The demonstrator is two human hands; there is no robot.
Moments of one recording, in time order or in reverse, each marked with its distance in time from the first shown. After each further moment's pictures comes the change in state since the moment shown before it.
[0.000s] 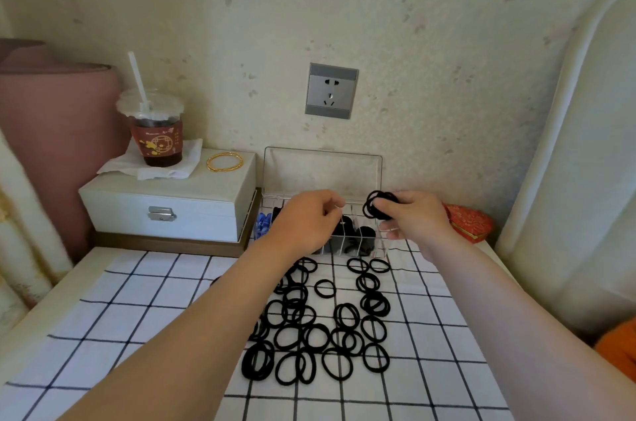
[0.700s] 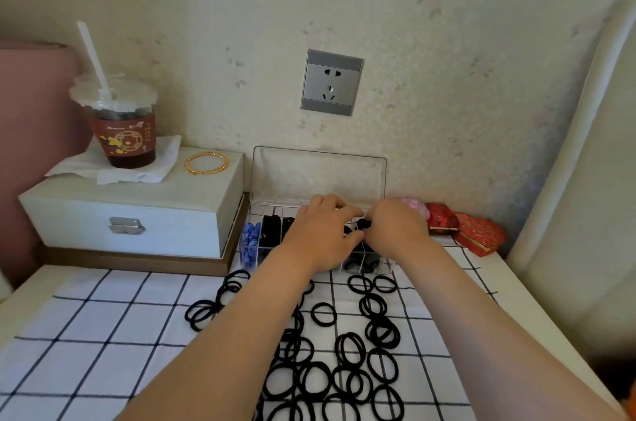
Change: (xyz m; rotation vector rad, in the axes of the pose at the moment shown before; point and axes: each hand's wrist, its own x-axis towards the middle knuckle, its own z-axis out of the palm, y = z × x) left_hand 0.048 -0.029 0.043 0.379 -0.044 0.238; right_hand 0.049 0.014 0.039 -1.220 -0.018 -0.214
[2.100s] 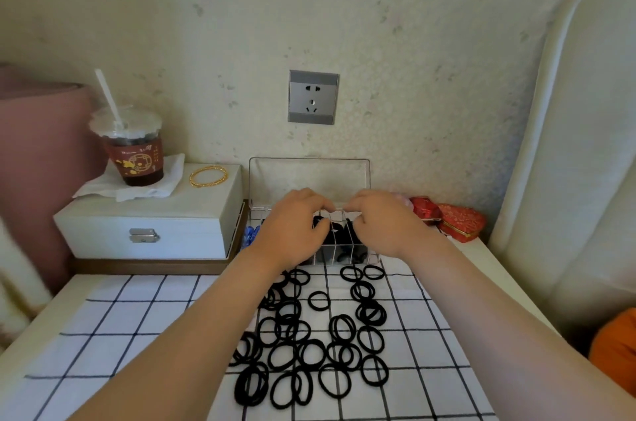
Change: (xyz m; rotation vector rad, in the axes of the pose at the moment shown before) left_hand -0.030 0.000 -0.039 -0.148 0.138 0.050; right_hand -0.042 0.010 -0.035 0.174 0.026 -0.340
